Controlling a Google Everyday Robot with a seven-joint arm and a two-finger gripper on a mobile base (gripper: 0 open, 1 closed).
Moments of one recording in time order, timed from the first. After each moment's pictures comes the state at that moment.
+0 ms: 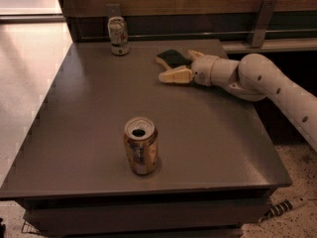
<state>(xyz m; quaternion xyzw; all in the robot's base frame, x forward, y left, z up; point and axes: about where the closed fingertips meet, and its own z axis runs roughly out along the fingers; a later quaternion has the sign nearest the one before) 0.750 -0.070 0.824 -0.34 0.69 0.27 0.57</state>
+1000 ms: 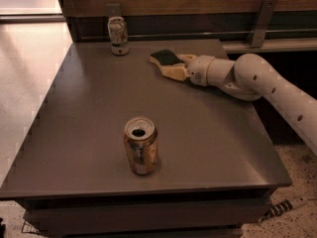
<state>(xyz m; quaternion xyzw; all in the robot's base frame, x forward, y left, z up) 0.752 -0.060 0.822 -0.35 0.69 0.28 0.57</state>
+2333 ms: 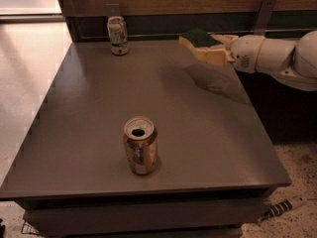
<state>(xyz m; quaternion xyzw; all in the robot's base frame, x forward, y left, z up) 0.686 -0.146 0.917 -0.35 0.68 0.27 0.59</state>
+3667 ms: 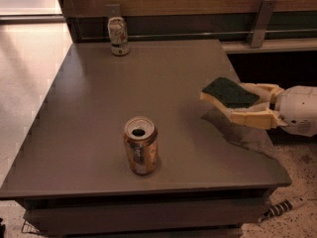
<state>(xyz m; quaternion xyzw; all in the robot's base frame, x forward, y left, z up) 0.488 -0.190 0.891 -0.43 0.67 0.28 0.54</state>
